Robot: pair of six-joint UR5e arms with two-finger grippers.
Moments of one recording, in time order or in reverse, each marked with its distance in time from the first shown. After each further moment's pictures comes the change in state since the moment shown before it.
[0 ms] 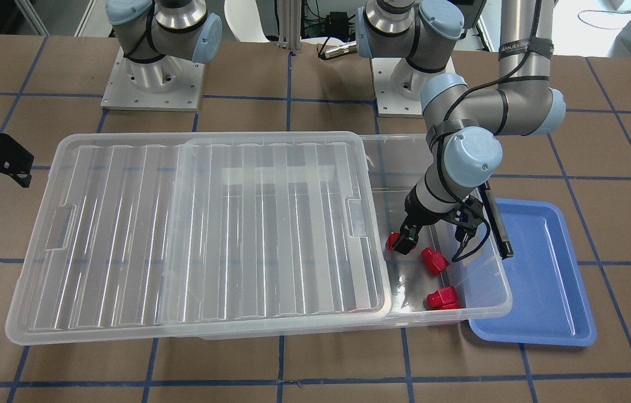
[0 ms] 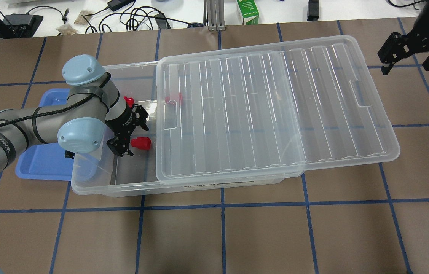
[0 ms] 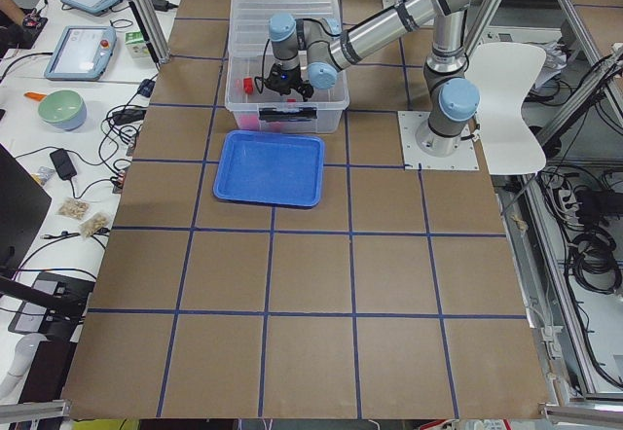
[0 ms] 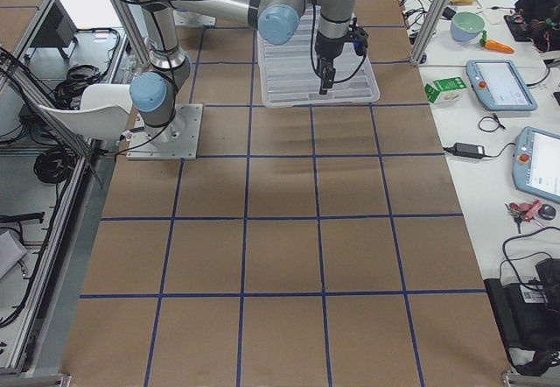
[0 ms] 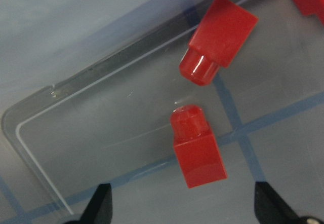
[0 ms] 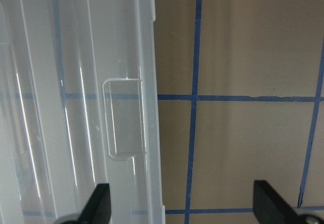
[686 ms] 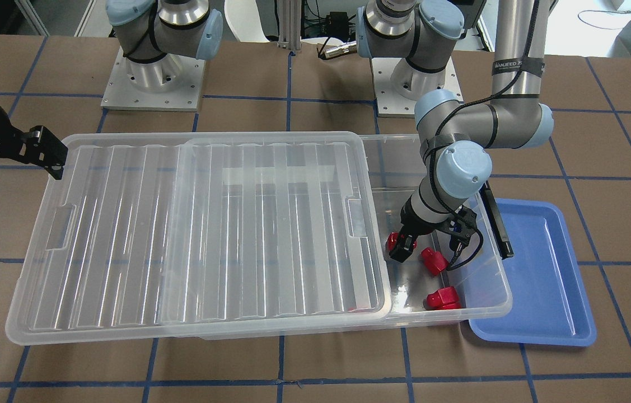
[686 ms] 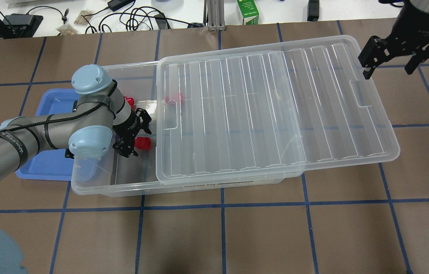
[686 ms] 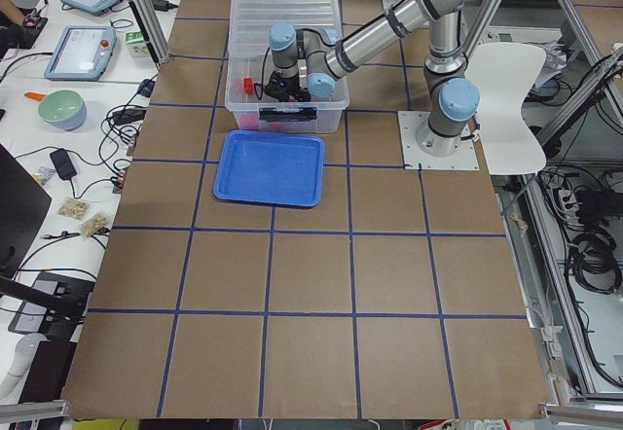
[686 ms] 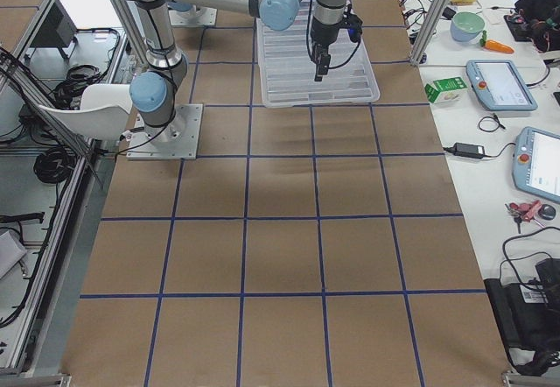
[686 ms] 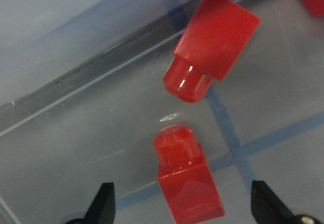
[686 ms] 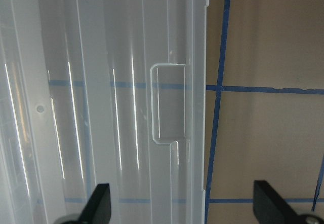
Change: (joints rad) left arm -0.001 -0.061 -0.020 0.107 0.001 0.004; right arm 0.075 -0.010 0.007 0.026 -0.006 0.058
